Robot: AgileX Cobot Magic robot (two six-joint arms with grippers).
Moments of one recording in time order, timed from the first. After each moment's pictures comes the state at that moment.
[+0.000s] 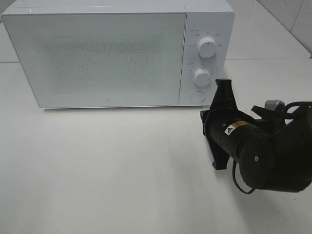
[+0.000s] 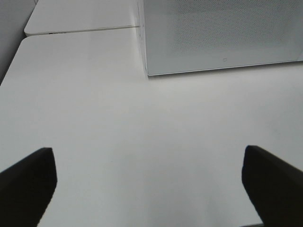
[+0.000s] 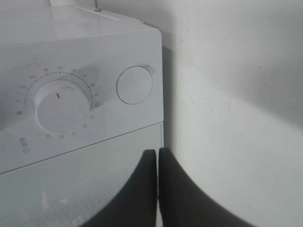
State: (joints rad) left arm 0.06 0.00 -0.50 -0.16 1.05 0.19; right arm 0.74 1.89 -0.53 0.77 -0.94 1.37
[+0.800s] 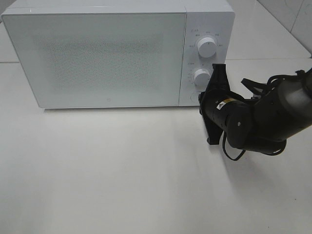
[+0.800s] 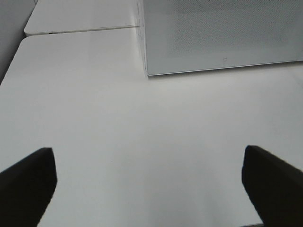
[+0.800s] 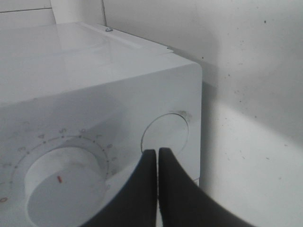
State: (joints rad) left arm 0.06 0.00 -0.50 -0.16 1.05 0.19; right arm 0.56 2.04 -0.74 0.63 -0.86 1.38
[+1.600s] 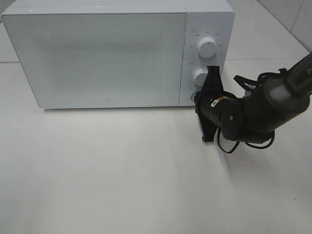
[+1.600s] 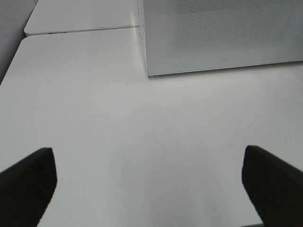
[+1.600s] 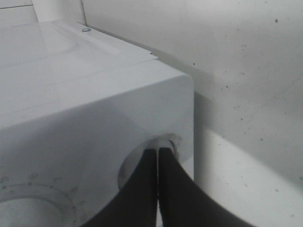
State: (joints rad) left arm 0.06 0.00 -0.50 -0.16 1.05 0.19; right arm 0.51 2.13 -0.85 0.54 -0.80 1.45
